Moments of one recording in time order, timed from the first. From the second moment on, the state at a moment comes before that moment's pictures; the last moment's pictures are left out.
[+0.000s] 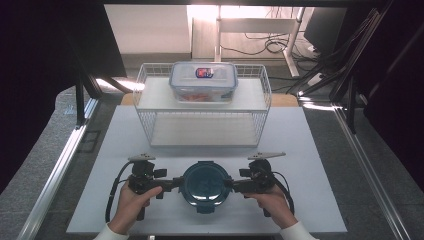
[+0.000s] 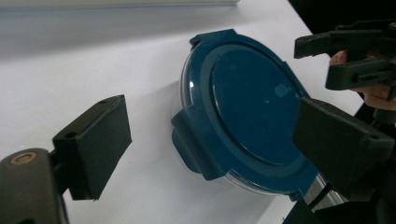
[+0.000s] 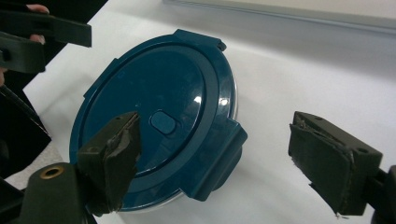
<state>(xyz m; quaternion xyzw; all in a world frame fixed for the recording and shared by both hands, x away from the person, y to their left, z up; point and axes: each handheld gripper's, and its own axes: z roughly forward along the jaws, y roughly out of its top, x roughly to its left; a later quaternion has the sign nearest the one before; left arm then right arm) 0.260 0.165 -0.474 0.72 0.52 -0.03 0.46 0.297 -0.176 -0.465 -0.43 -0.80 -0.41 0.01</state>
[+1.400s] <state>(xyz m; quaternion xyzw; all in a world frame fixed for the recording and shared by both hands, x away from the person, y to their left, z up) 0.277 0.133 -0.514 0.72 0.53 -0.14 0.43 0.307 -0.156 -0.506 -0.48 -0.76 -0.40 0.16</state>
